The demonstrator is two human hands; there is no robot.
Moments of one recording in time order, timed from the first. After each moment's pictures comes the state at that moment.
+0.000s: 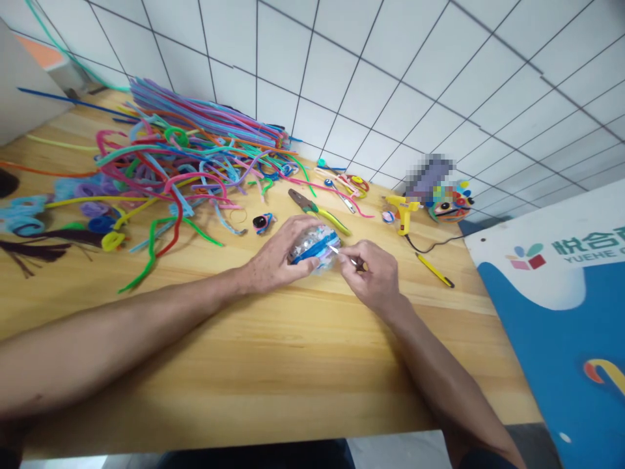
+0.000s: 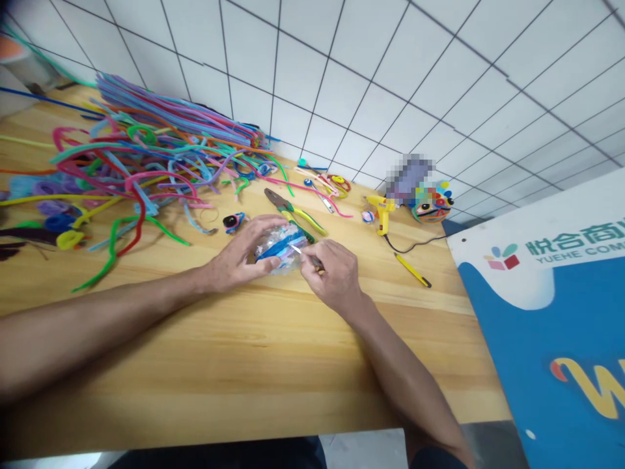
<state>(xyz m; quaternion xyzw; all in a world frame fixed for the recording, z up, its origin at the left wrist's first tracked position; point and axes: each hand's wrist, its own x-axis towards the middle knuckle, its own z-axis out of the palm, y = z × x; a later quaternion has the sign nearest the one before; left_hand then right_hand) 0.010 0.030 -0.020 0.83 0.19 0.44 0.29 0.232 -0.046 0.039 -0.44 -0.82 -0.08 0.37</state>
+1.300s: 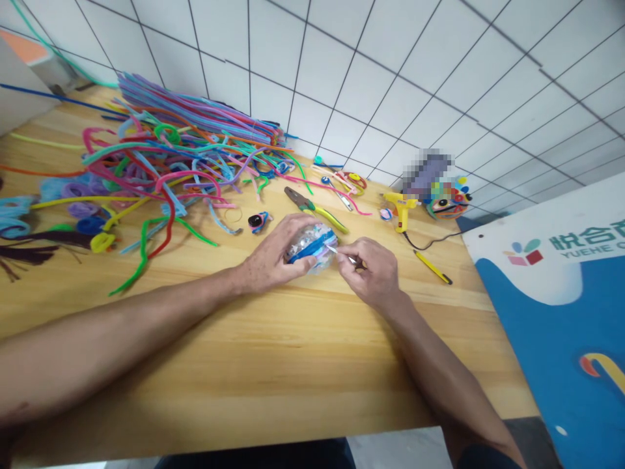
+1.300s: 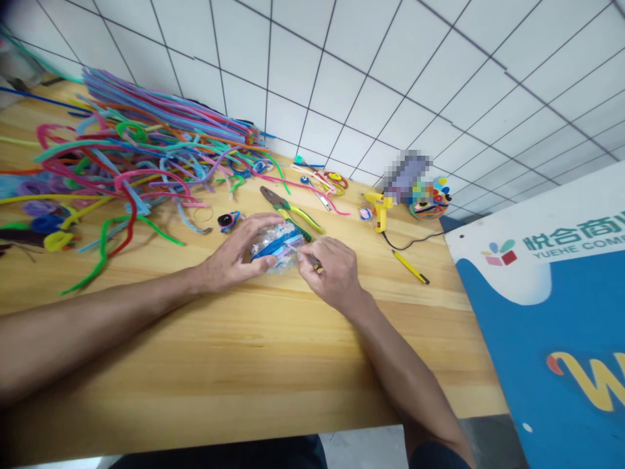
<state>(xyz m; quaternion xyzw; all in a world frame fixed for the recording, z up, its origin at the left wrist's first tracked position) 0.008 0.029 -0.017 0.83 0.18 0.43 0.29 0.237 -0.044 0.039 -0.41 -0.83 -0.09 0.37</state>
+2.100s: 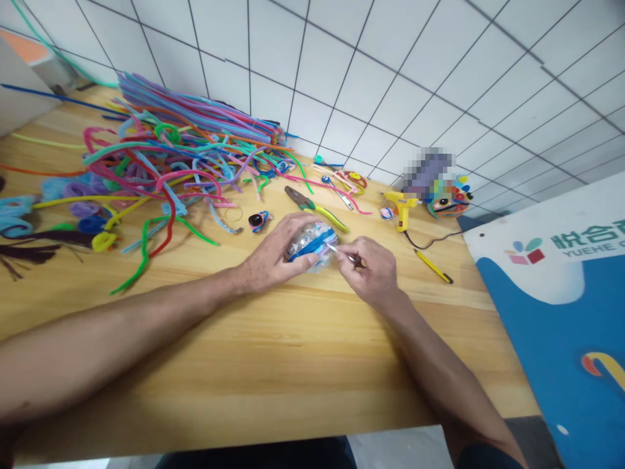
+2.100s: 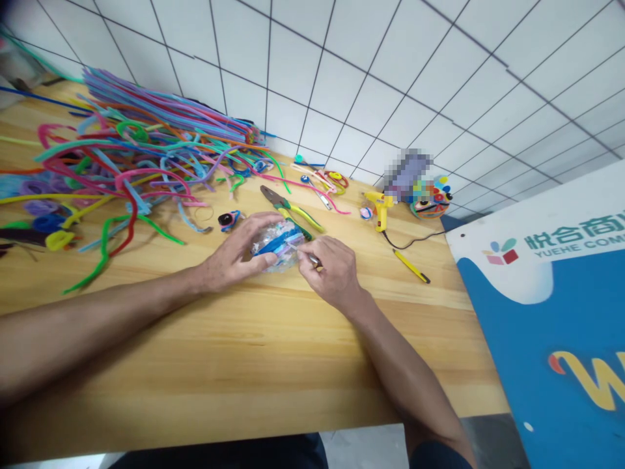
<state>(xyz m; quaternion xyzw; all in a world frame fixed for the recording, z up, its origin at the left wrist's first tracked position) 0.009 0.029 -0.018 0.83 0.18 0.44 0.29 0.236 -0.043 0.037 -0.41 -0.82 -0.07 0.39</state>
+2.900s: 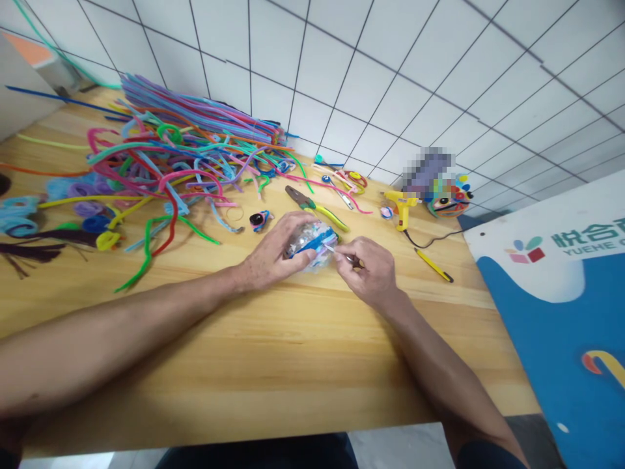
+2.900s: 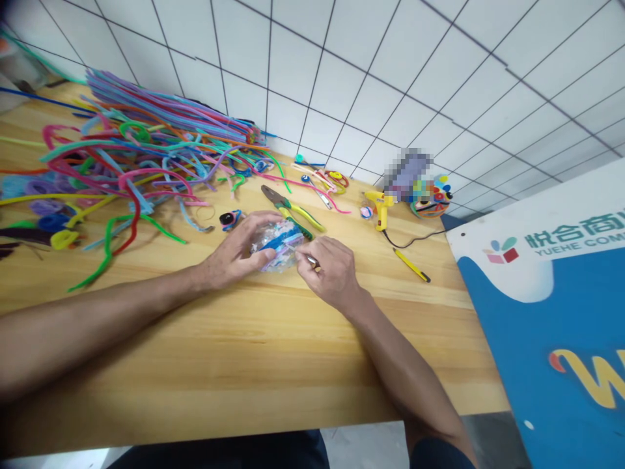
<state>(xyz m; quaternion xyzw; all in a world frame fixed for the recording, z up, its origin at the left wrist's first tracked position) 0.010 0.028 -0.020 0.81 0.20 0.46 0.31 0.234 -0.045 0.037 -0.40 -0.83 -0.07 0.38</state>
